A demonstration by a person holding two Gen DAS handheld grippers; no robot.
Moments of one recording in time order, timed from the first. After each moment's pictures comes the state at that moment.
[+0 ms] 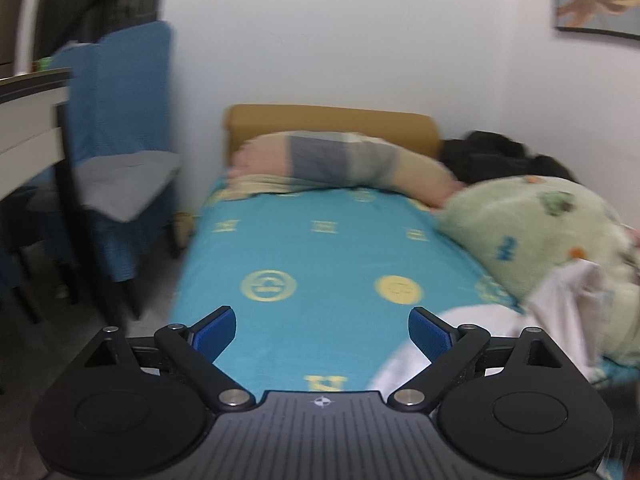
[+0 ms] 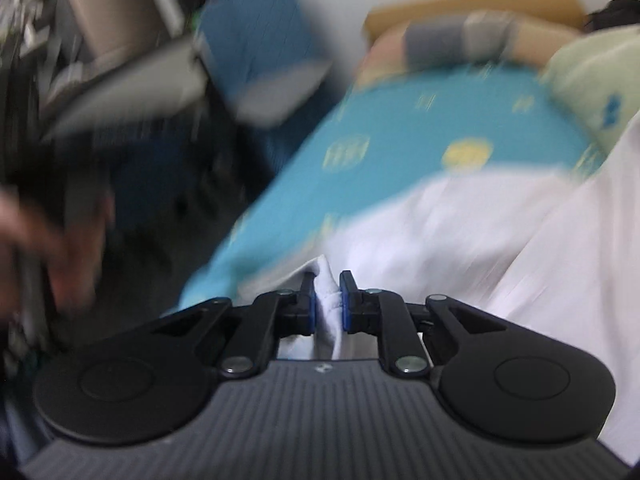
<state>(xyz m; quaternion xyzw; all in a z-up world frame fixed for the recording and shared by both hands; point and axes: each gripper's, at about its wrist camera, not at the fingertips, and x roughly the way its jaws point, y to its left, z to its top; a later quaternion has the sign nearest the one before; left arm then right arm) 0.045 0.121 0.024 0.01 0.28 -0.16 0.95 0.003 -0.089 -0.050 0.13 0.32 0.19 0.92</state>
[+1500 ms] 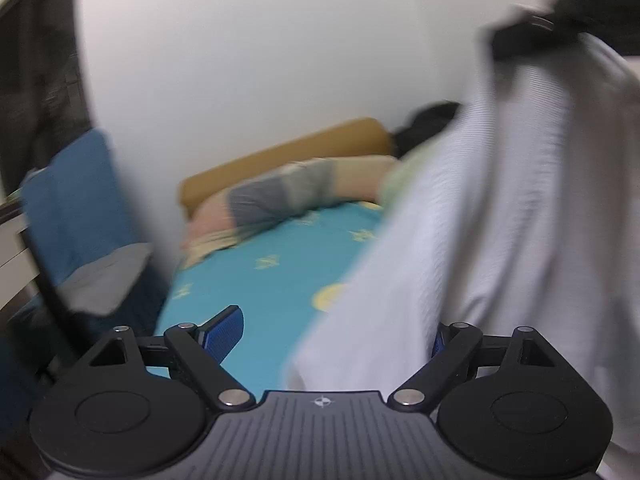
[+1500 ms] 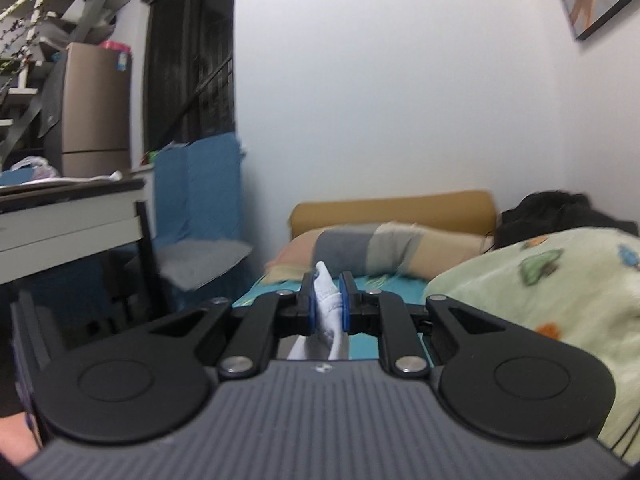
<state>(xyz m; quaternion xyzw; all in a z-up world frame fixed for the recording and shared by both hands) -0.023 -0.021 -0.024 0.16 0.17 -0.11 0.97 -0.040 -0.168 0.033 0.04 0.06 0.07 0.99</state>
